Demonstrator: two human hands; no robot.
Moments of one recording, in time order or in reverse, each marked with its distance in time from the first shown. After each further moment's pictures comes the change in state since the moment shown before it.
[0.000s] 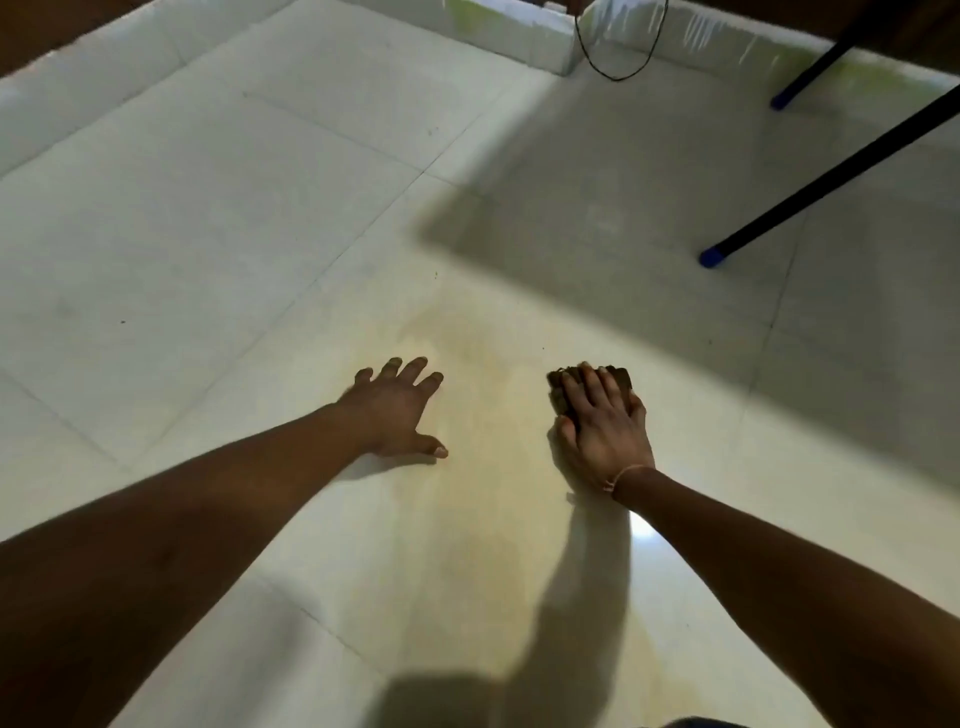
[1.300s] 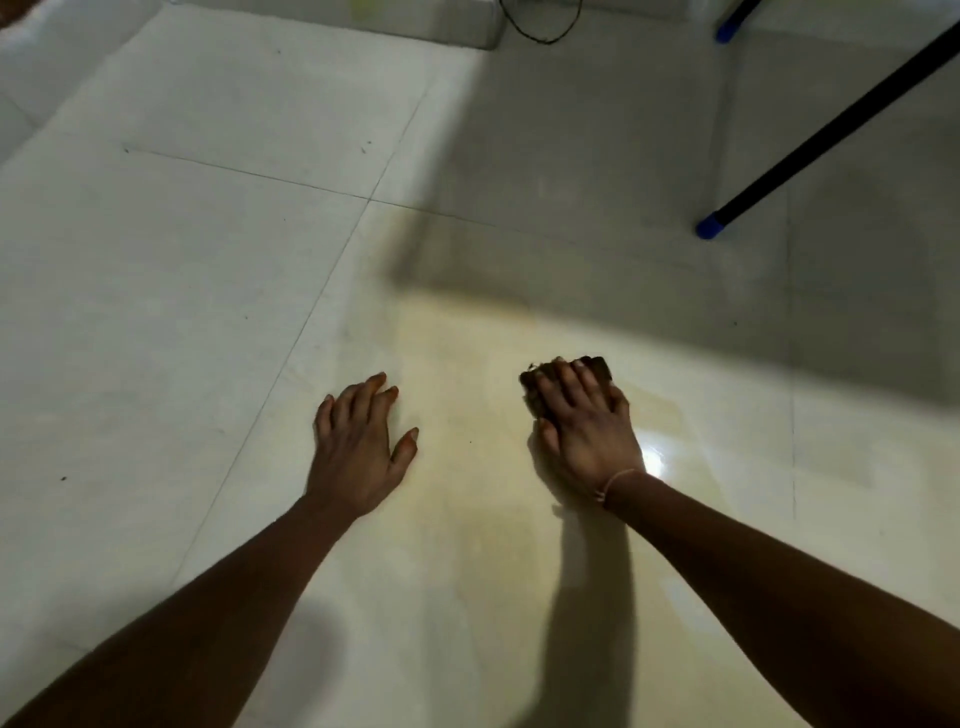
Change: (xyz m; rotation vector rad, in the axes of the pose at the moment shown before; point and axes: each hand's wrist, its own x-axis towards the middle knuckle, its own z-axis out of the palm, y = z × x) left_hand 0.087 -0.093 0.045 -0.151 0.609 -0.009; right_hand 0.060 -0.071 0.012 0.021 0.063 0.125
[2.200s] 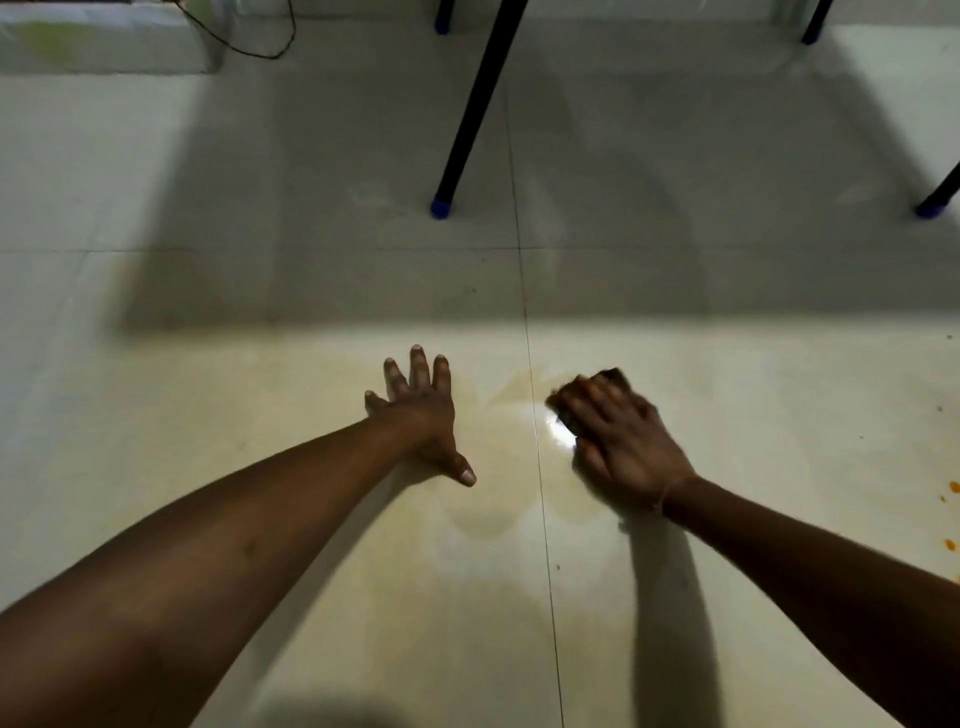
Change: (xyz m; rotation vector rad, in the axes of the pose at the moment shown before) left_hand 0.045 0.336 0.003 0.237 -0.816 0.223; right_hand -0.188 0.254 -0.044 -0.024 -0.013 0.148
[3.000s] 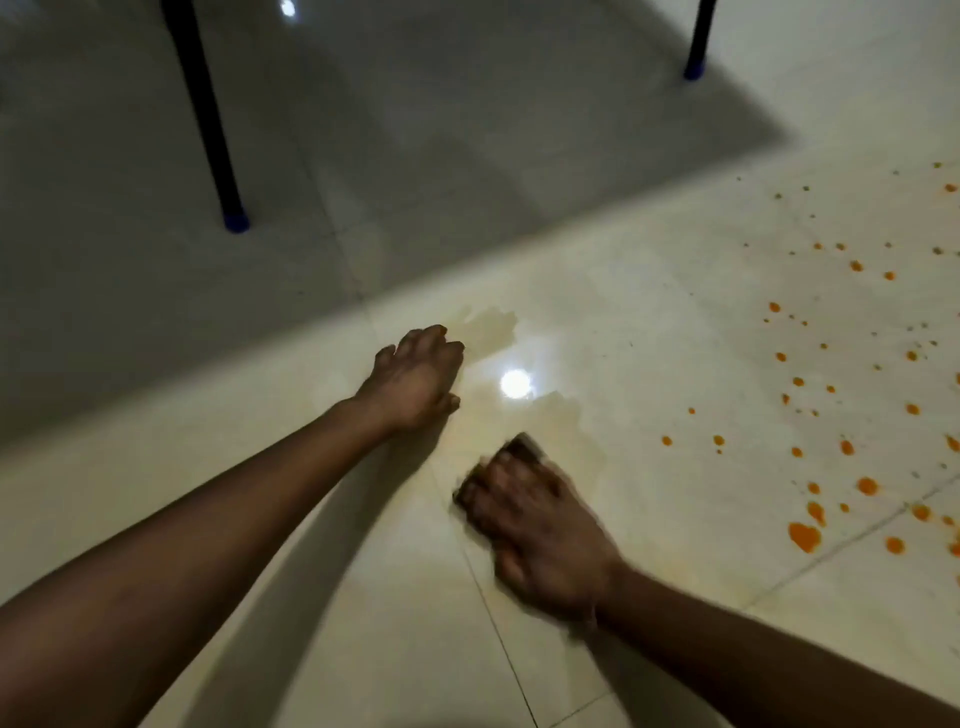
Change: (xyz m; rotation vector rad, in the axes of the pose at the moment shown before) left_hand -0.006 0.121 -0.007 0.225 0.323 0.662; right_hand -0.144 -0.081 0.045 0.189 0.094 0.156
